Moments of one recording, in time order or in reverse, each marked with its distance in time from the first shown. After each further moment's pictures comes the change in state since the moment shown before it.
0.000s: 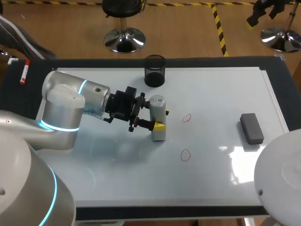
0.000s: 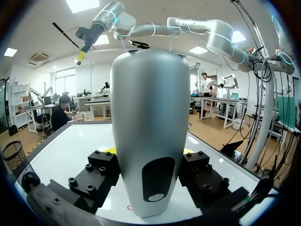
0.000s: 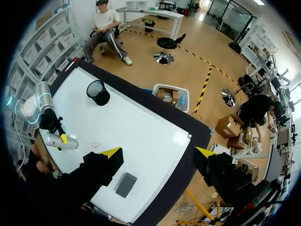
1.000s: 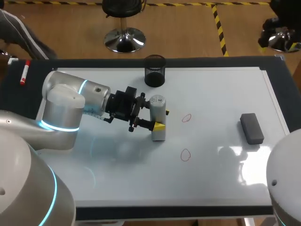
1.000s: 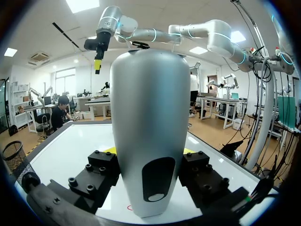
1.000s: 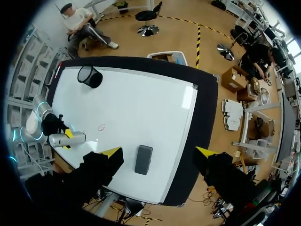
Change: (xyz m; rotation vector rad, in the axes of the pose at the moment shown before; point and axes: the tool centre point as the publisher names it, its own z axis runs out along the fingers) left arm 0.000 0.000 0.000 0.000 0.000 0.000; right arm 0.017 -0.095 0.010 0.245 0.063 0.308
